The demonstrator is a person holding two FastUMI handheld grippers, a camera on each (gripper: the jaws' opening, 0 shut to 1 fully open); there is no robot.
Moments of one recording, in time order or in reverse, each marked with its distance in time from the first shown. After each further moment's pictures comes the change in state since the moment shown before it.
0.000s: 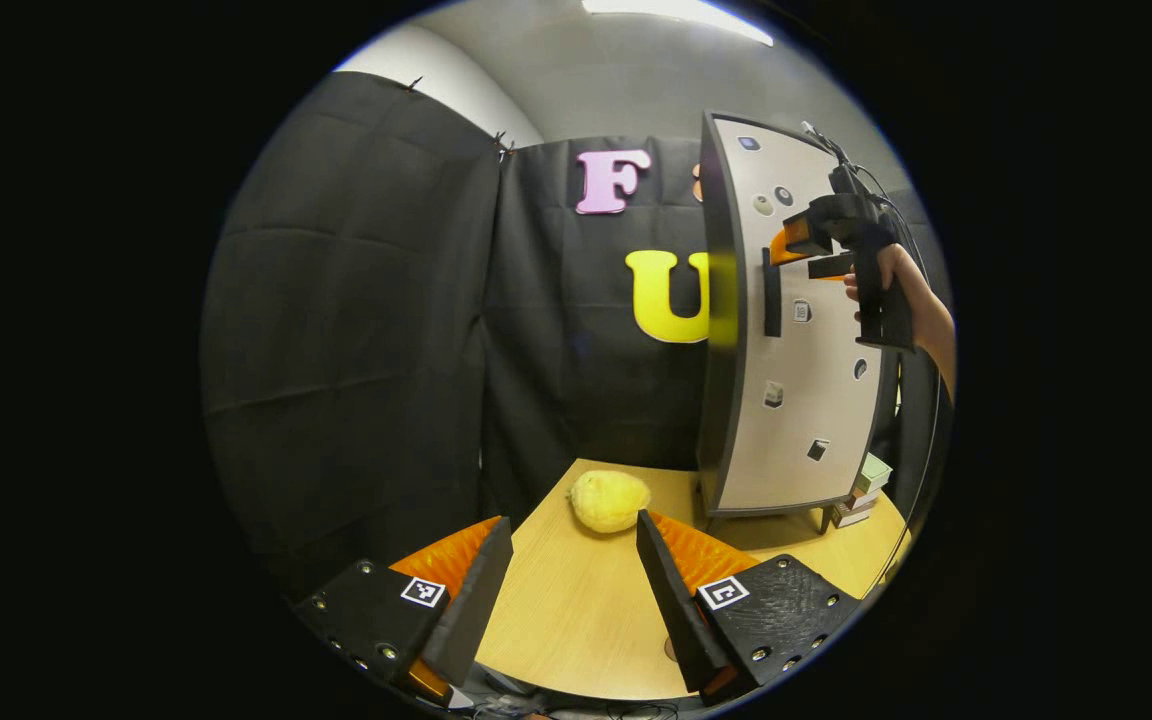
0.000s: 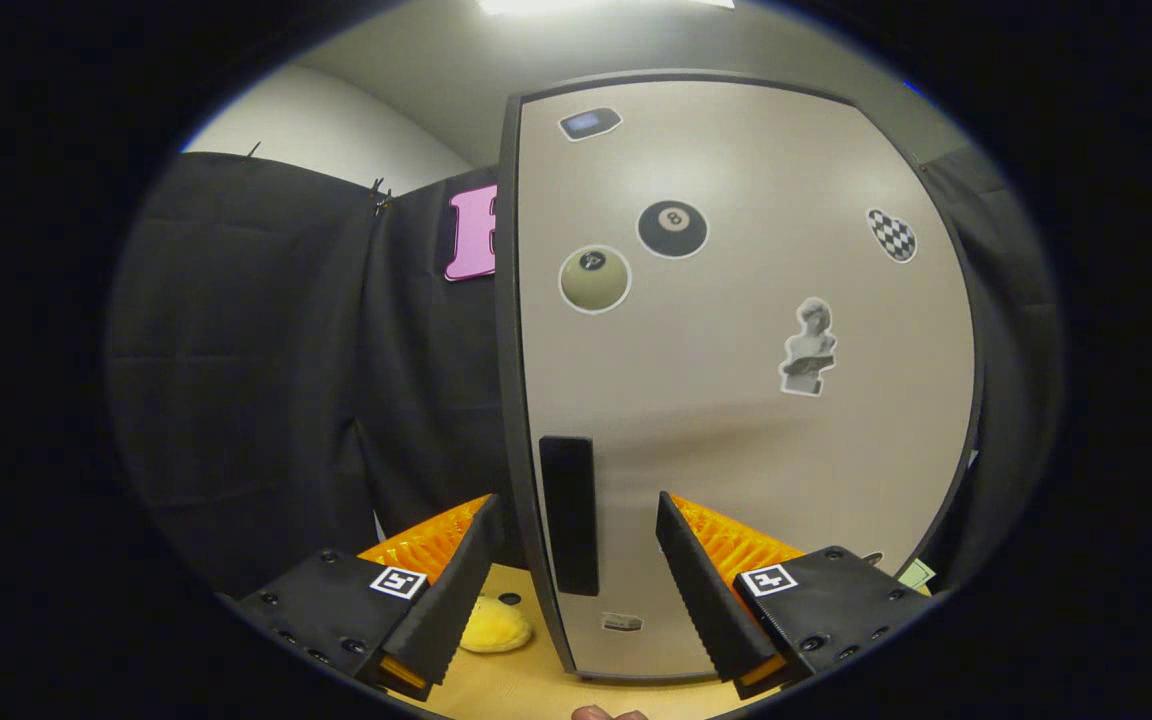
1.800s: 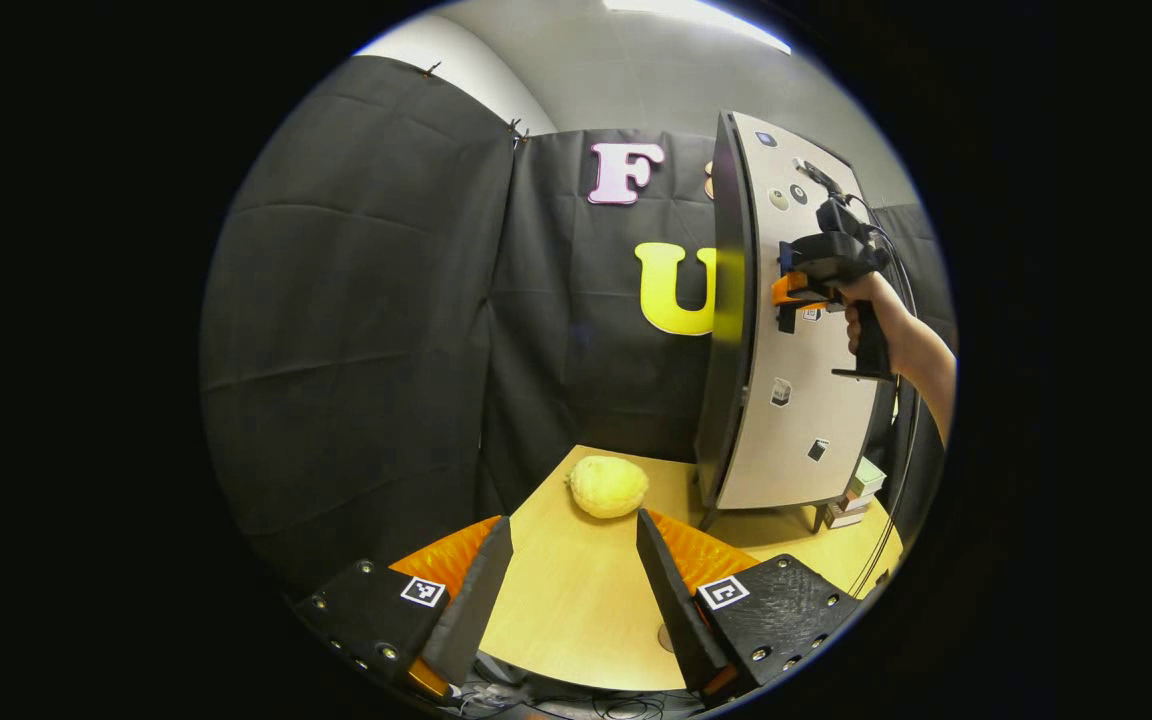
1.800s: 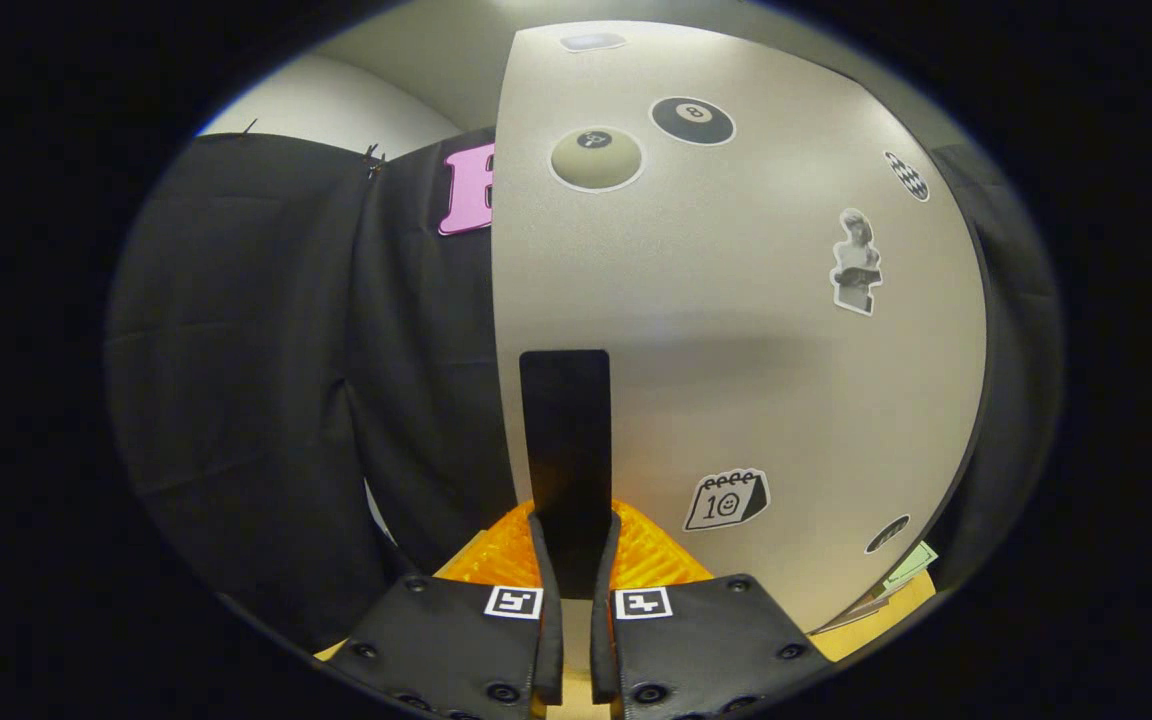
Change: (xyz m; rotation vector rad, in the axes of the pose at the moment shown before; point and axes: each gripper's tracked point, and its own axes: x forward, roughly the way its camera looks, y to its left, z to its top) left arm -0.002 -0.010 -0.007 -0.034 -0.011 -0.045; right arm 0.012 0.001 -0.040 -0.009 0.082 0.018
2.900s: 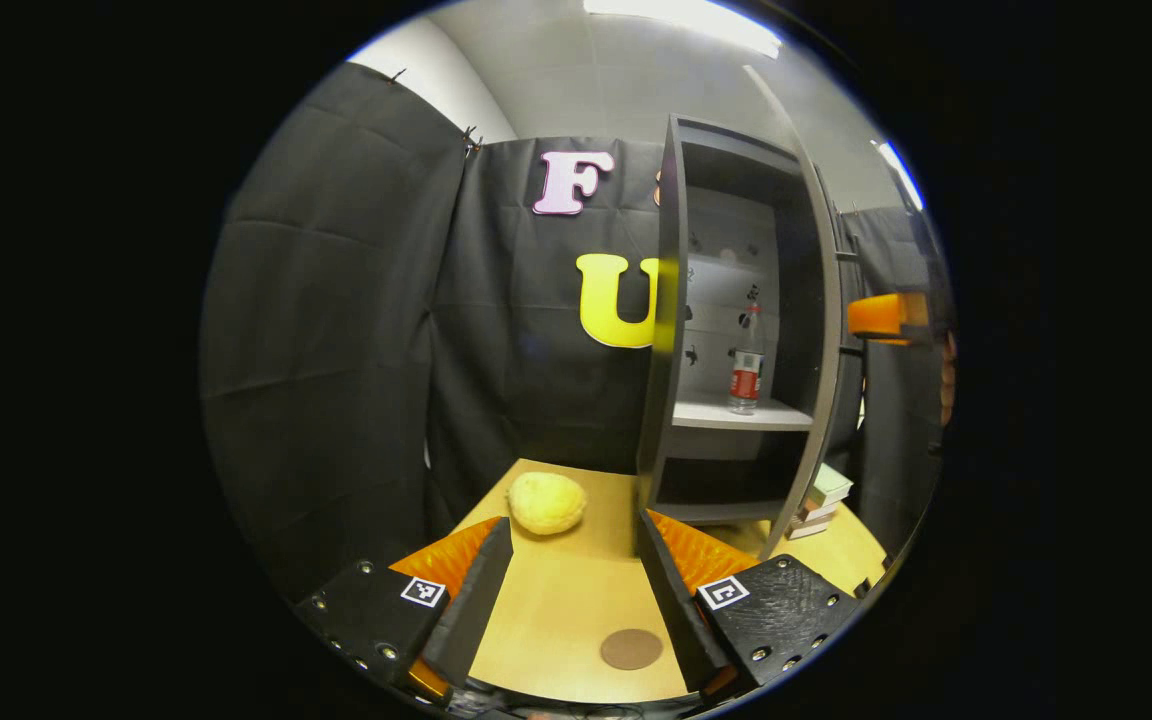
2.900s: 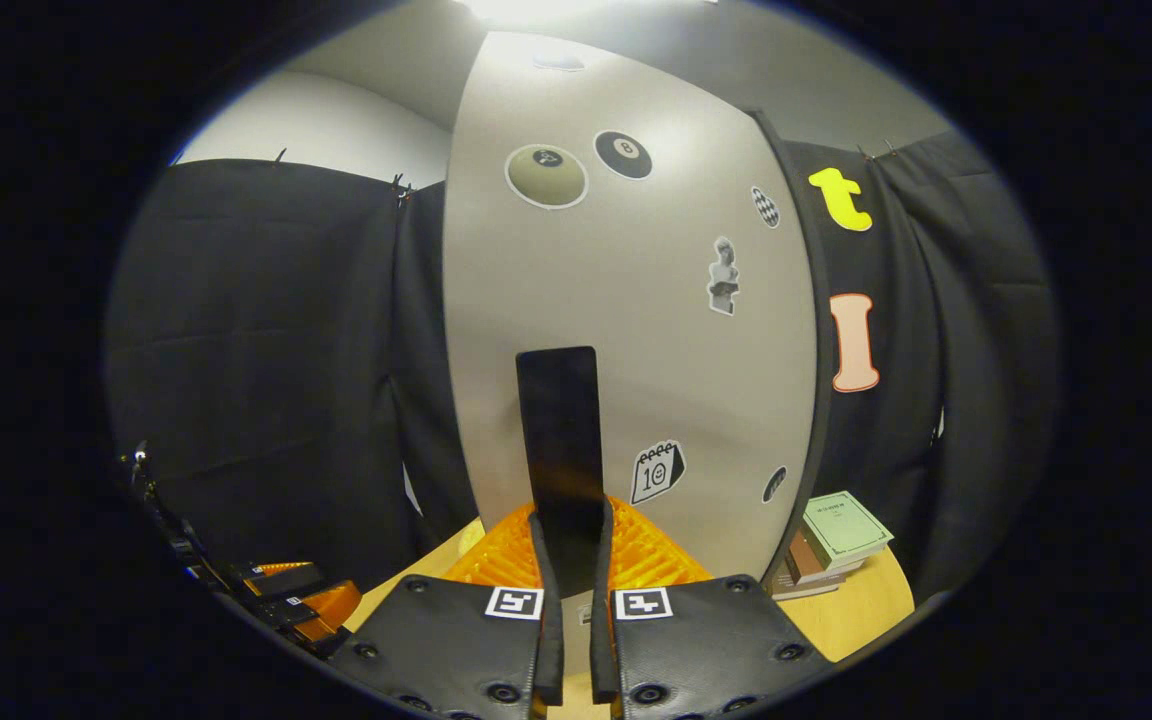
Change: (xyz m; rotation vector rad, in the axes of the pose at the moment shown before) left arm 0.005 -0.082 0.019 -0.021 -0.014 -0.180; right arm -0.088 -0.058 -0.010 0.025 -0.015 0.037
